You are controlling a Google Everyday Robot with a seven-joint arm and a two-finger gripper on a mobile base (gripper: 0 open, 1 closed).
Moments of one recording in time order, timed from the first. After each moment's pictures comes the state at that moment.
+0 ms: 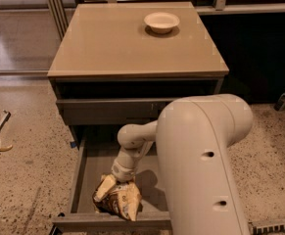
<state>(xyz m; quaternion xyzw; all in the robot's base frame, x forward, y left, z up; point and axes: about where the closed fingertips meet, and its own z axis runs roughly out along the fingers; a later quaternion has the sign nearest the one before) 0.477 0.095 0.410 0.31 -0.91 -0.23 0.13</state>
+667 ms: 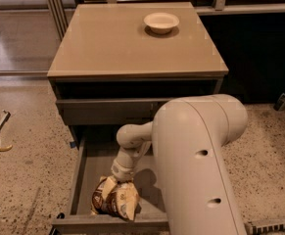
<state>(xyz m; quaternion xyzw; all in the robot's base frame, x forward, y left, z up) 0.477 0.098 0.403 0.31 -0.91 -0.23 0.15</state>
